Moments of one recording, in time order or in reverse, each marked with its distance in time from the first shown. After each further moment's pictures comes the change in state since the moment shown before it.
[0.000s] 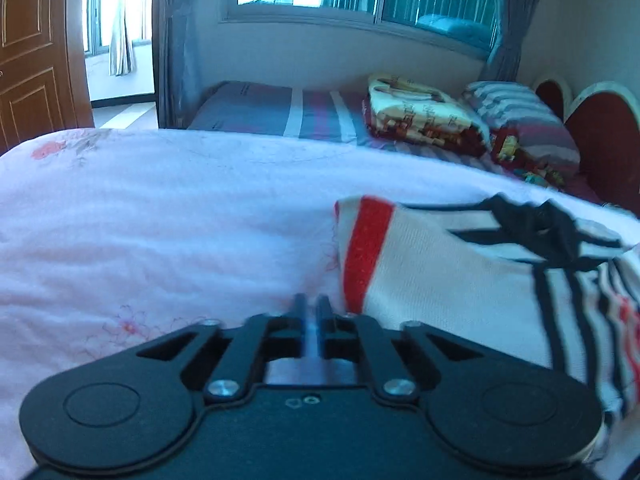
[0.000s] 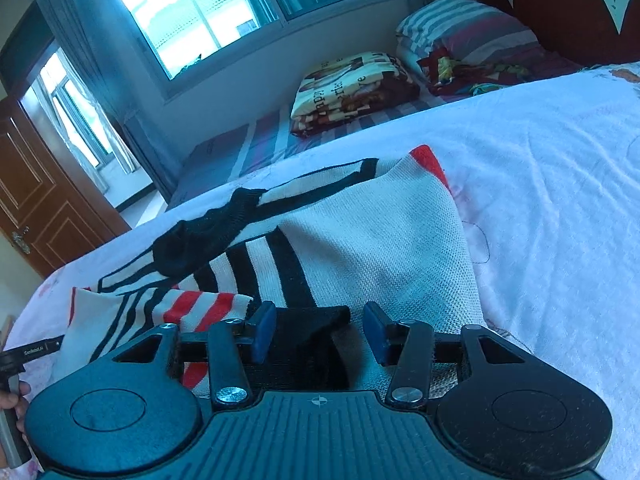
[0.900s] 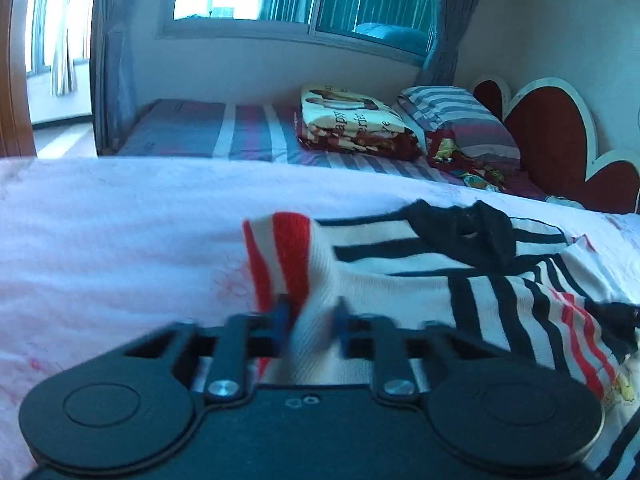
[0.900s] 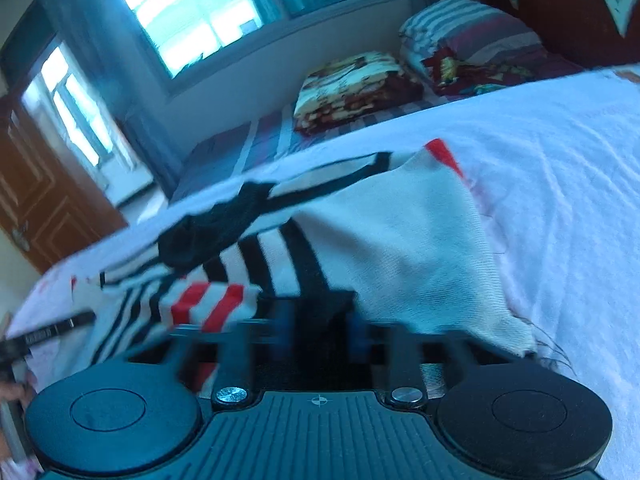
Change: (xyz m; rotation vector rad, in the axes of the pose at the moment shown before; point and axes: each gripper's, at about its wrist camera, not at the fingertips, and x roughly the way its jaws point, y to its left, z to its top) left arm 0.015 -0.034 0.008 0.064 -0.030 -0.154; right arm 0.011 0.020 -0.008 -0.055 0.028 -0.012
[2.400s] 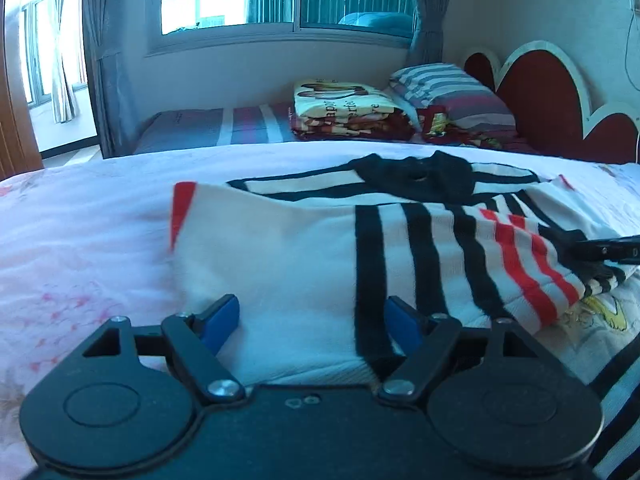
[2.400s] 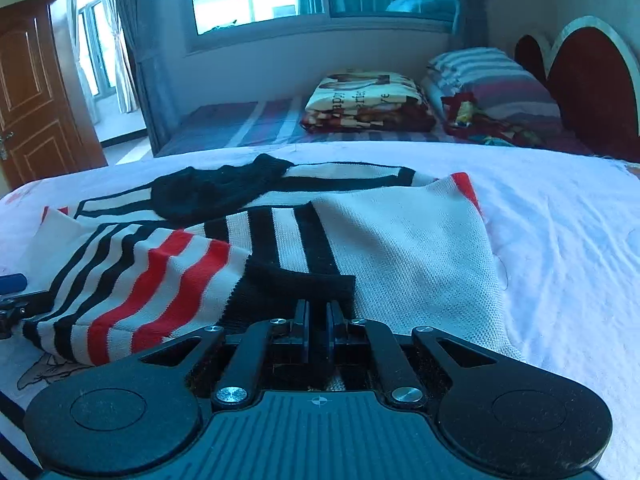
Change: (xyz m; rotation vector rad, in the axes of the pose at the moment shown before) left arm -0.038 -0.059 -0.046 0.129 0.030 0.073; right arm 0.017 0.033 -0.015 -0.259 -0.009 -0.131
